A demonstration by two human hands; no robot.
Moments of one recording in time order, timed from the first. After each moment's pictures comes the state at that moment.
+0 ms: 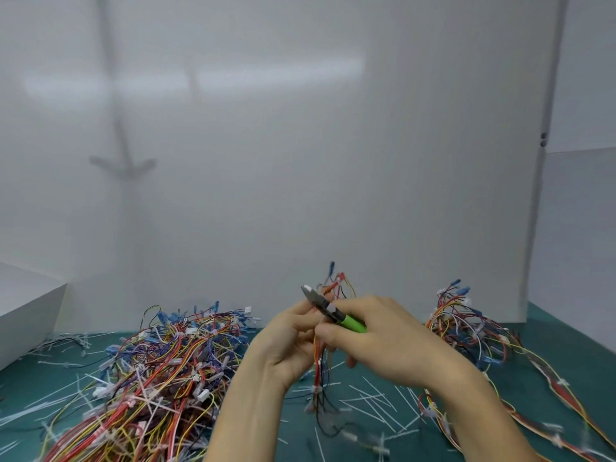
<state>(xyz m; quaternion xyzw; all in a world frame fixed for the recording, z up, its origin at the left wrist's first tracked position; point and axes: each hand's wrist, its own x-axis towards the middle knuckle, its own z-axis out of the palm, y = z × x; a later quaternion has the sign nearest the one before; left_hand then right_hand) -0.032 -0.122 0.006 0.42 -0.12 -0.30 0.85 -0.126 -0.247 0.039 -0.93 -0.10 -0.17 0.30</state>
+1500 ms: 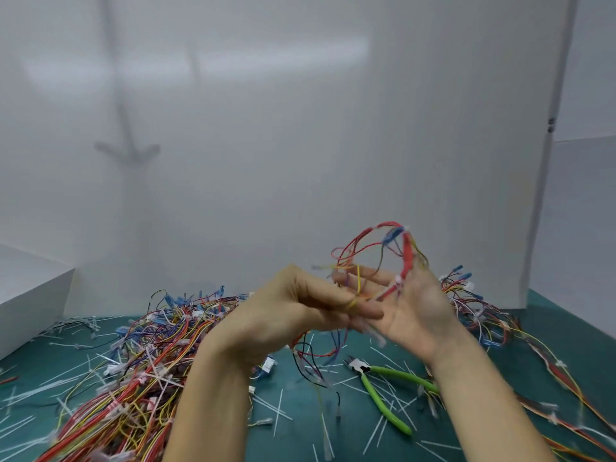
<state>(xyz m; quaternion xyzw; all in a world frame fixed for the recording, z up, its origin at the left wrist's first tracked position) -0.067 -0.083 0.045 0.64 -0.50 -0.15 0.56 -0.093 -0.282 0.015 -0.48 -0.02 -0.05 0.88</state>
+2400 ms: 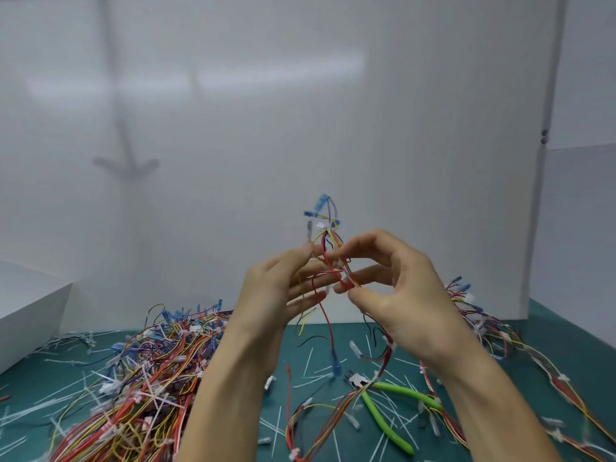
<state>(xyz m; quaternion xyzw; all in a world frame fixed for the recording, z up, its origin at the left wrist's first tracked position) -0.074 -0.096 0.062 0.58 -0.26 -0.07 0.77 -0.144 -0.242 0.062 -0.79 -0.15 -0.33 0.49</state>
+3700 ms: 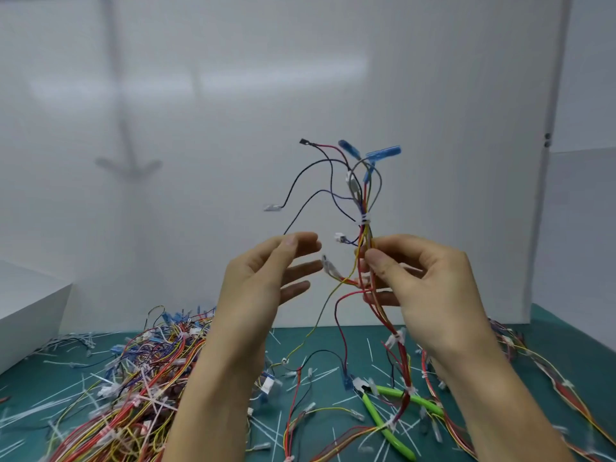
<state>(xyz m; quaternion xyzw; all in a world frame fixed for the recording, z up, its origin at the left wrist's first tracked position) -0.078 -0.083 0.068 0.61 -0.29 0.06 0.74 -0.149 -0.238 0.068 -0.71 -0.04 -0.41 0.56</state>
